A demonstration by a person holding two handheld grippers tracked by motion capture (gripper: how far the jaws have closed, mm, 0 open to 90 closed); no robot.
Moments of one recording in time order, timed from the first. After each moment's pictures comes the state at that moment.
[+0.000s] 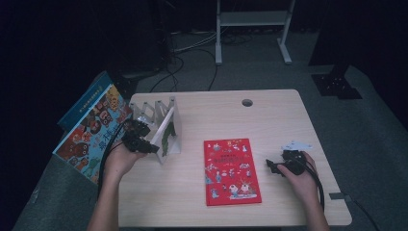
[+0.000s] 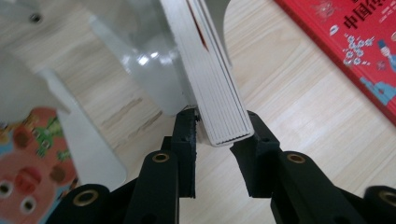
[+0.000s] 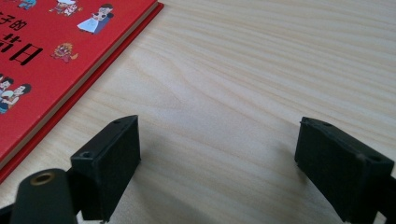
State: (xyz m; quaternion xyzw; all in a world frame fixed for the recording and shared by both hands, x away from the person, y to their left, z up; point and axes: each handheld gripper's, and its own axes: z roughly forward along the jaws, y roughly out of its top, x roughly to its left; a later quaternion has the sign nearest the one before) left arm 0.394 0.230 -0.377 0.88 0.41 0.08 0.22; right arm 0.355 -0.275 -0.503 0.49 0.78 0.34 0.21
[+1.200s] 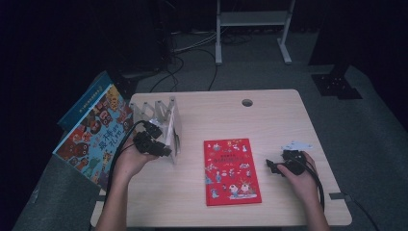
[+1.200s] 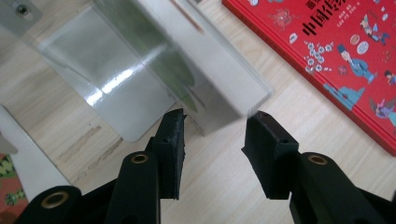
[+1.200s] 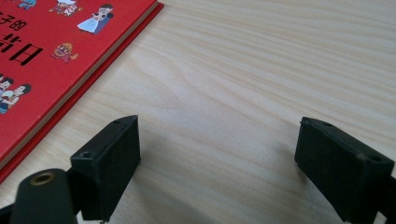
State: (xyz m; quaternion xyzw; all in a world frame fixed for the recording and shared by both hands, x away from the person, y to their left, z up) left arm 0.388 0.204 -0.381 0.89 0.37 0.06 0.24; right arm 0.355 -0.275 -0.503 0.49 0.78 0.34 0.21
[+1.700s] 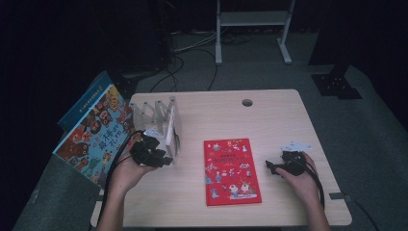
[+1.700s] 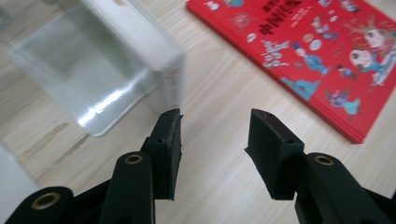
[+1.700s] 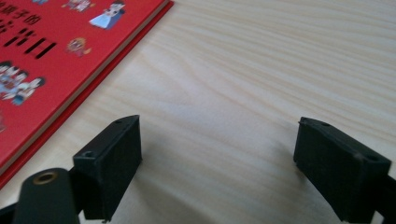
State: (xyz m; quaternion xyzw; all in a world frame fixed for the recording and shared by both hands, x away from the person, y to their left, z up) left arm 0.347 0.203 -0.382 0.89 0.35 0.07 0.29; right arm 0.351 -0.273 -0.503 0.48 0.78 0.34 0.20
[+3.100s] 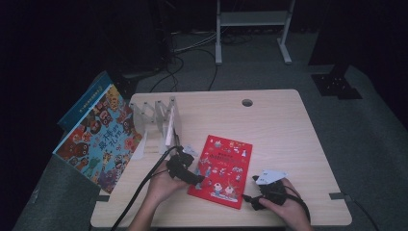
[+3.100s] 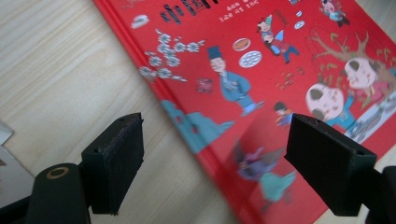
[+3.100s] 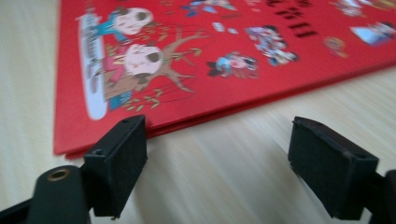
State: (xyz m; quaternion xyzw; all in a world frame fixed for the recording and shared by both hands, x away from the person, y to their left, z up) left arm 0.347 0.118 -0.456 0.90 0.31 0.04 0.29; right arm 0.273 -0.193 -0.503 0.28 0.87 0.38 0.13
